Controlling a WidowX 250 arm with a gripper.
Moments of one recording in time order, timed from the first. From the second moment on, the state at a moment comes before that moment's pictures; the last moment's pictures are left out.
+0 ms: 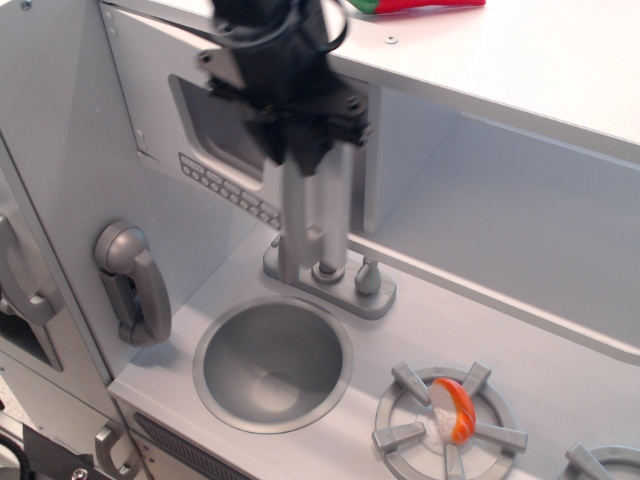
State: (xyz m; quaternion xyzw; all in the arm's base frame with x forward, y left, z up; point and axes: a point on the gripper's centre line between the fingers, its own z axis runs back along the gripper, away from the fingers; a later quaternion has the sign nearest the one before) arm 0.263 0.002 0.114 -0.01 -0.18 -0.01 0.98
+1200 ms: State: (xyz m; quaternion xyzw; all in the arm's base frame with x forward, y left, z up) arm 0.284 -0.105 0.114 -0.11 -0.02 -0.06 0.99
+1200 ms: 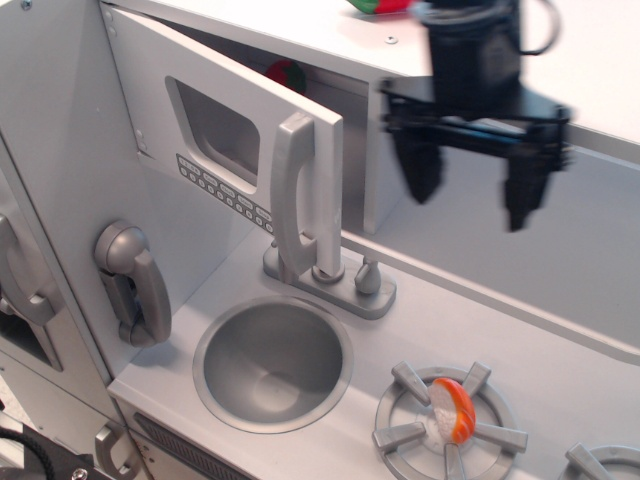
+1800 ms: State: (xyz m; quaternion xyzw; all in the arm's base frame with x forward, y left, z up) arm 0.297 -0.071 0.120 -0.07 -0.06 -0.05 0.99
